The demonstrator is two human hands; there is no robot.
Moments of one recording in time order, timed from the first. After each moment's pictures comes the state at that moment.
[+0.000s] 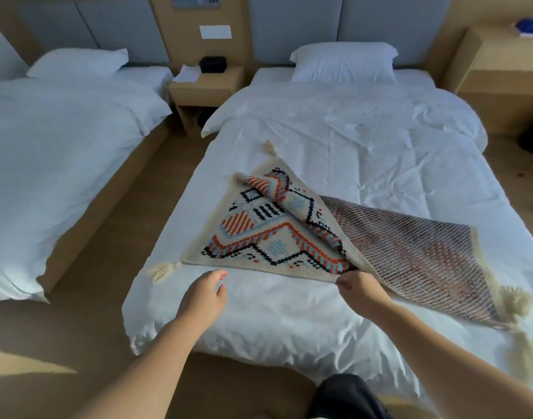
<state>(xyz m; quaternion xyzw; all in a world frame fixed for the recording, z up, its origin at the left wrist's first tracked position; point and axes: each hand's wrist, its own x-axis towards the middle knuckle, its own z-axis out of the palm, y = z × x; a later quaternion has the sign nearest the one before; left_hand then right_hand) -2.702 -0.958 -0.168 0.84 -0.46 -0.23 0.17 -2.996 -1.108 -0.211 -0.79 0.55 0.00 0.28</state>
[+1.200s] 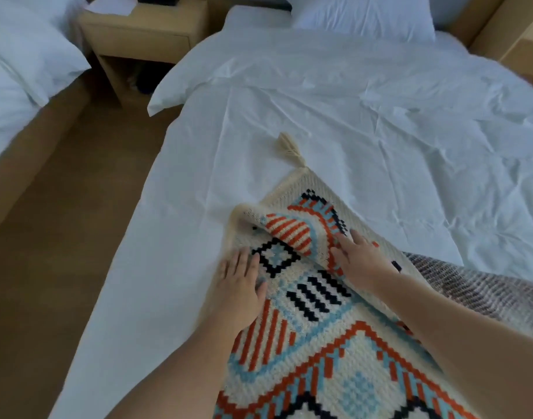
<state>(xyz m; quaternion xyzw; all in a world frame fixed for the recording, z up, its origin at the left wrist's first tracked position) -2.460 -1.351 -0.437 0.72 -0.66 -0.19 -0.03 -2.686 -1.462 -0.373 -0.75 0.61 0.15 0.22</state>
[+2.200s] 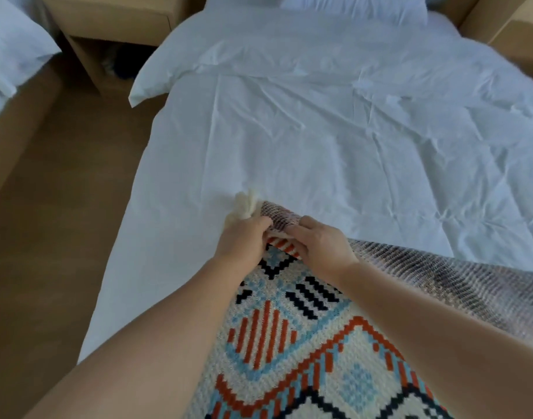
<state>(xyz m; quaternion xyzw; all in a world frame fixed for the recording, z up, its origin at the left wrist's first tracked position) -2.444 -1.443 -0.382 0.69 -0.68 -0.21 0.15 -2.618 -1.464 -0.358 -0.90 0.41 -0.10 0.12</state>
